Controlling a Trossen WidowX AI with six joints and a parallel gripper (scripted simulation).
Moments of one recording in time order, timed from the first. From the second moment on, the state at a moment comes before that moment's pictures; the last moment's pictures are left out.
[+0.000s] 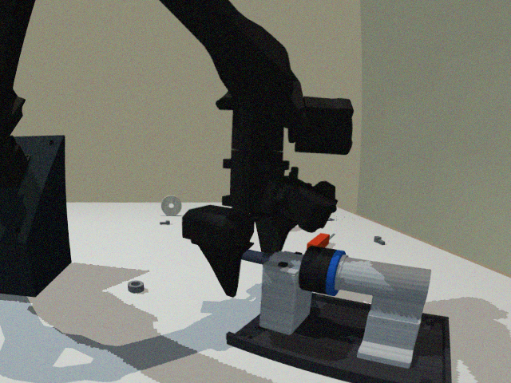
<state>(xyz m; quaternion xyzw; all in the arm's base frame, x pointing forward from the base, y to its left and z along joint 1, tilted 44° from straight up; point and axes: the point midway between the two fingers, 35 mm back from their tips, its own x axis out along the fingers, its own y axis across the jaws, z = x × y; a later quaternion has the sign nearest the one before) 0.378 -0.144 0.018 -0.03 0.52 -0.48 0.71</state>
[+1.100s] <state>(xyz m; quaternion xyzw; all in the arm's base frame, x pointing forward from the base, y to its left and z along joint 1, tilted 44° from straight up) 0.378 -0.143 0.017 -0.03 0.52 -0.47 0.71</state>
